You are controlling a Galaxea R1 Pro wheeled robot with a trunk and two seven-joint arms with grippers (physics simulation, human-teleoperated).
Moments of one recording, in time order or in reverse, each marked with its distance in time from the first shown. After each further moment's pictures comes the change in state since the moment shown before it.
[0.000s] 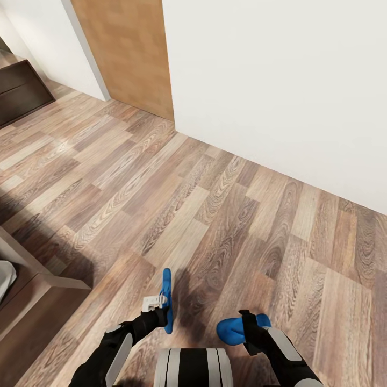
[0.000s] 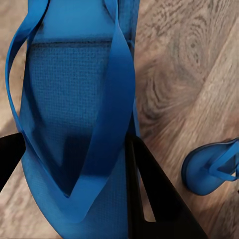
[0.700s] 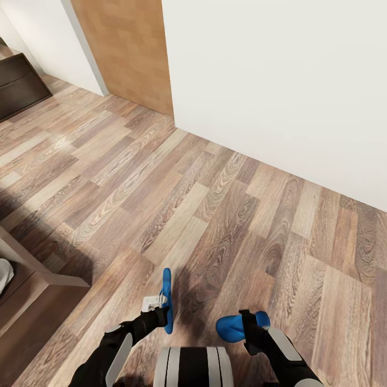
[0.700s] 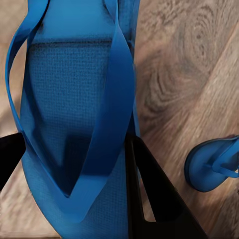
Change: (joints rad) left arm 0.000 0.000 0.000 0.000 0.001 0.000 0.000; right arm 0.000 0.000 0.000 0.000 0.000 0.000 0.000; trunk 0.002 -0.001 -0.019
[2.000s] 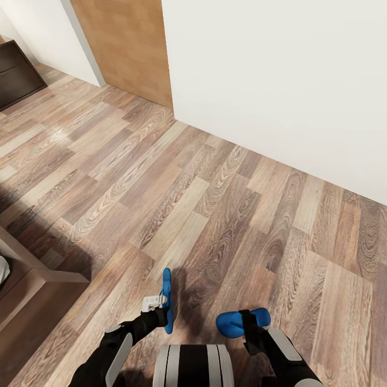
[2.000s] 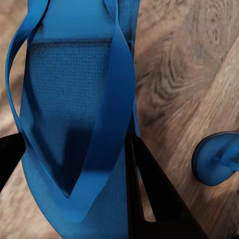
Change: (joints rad) left arm 0.000 0.000 0.000 0.000 0.001 0.000 0.000; right arm 0.000 0.000 0.000 0.000 0.000 0.000 0.000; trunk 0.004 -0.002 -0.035
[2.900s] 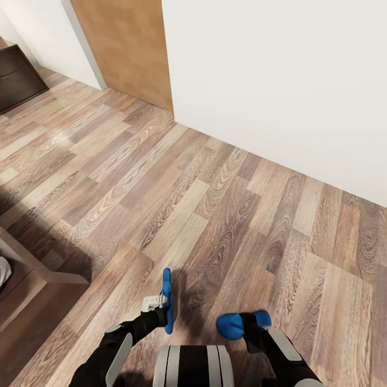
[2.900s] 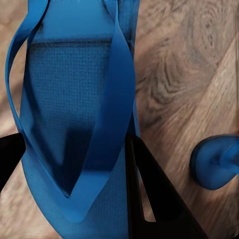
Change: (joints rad) left arm 0.000 0.000 0.000 0.000 0.001 0.001 0.000; right arm 0.000 0.000 0.000 0.000 0.001 0.000 -0.001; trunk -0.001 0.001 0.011
